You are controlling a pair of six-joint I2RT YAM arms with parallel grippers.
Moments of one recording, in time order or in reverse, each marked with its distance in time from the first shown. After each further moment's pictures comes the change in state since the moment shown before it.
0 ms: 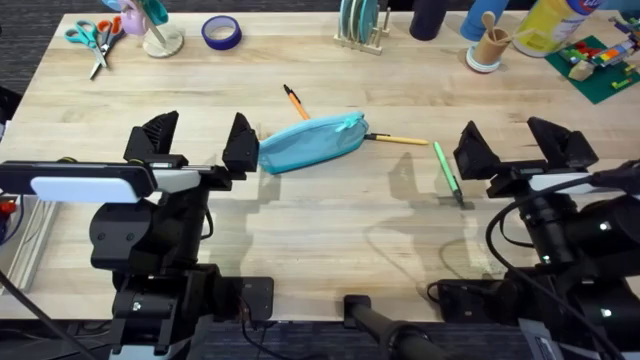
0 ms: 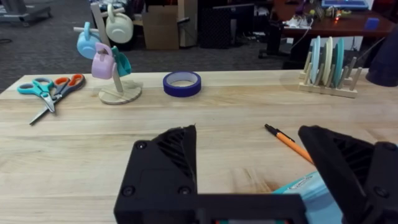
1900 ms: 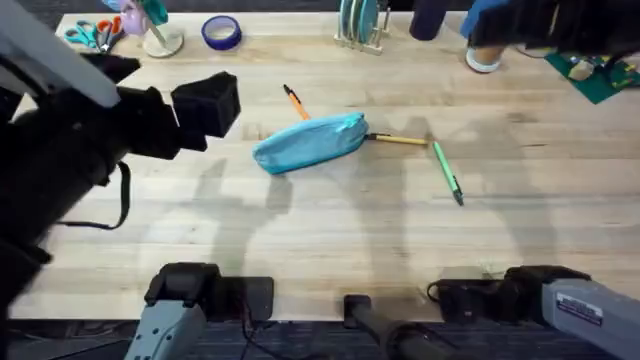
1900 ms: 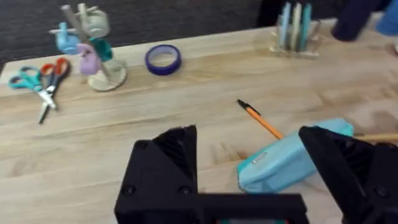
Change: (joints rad) left arm 0.000 0.561 0.896 -0.725 0.112 0.098; right arm 0.000 1.212 1.337 -0.882 -0.239 0.003
